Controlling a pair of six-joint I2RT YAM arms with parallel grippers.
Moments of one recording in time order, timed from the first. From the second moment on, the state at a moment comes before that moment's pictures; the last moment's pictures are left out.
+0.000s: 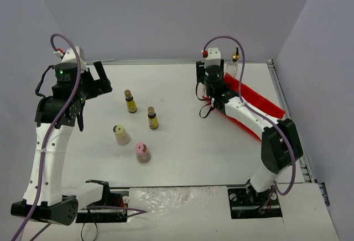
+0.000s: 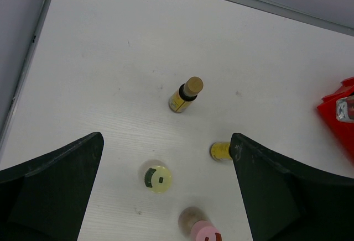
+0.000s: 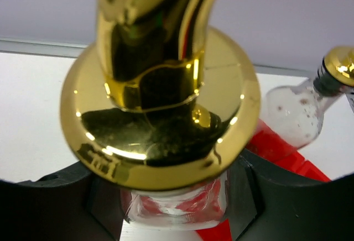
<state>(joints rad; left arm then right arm) -0.12 1.13 1.56 -0.90 -0.13 -0.31 0.50 1.65 1.19 0.25 0.48 0.00</state>
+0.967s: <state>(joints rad) -0.12 1.17 1.54 -0.89 -0.13 -0.31 0.39 1.64 0.98 0.58 0.60 0.00</state>
